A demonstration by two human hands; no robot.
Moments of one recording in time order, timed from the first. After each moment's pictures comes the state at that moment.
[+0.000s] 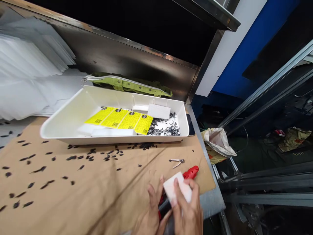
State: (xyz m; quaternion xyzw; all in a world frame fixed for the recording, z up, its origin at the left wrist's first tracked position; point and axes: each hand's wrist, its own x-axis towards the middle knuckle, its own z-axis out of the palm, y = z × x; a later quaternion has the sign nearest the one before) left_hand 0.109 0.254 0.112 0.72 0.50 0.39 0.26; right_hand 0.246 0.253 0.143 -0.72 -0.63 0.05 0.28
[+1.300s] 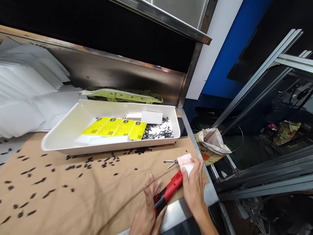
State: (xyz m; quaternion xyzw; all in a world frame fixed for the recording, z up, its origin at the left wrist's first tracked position) left_hand 0.103 0.264 0.096 0.77 0.43 0.42 0.22; right_hand 0.251 0.275 0.151 -0.76 -0.55 0.05 0.35
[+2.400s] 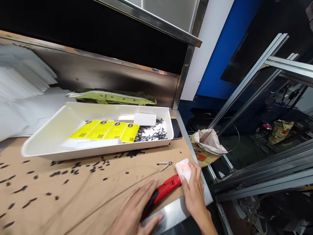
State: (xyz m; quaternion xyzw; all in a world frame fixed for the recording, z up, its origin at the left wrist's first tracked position) left_hand 0.079 0.293 0.124 0.86 0.40 0.32 0.01; right_hand 0.302 0.273 0.137 -0.73 -0.57 0.13 0.35
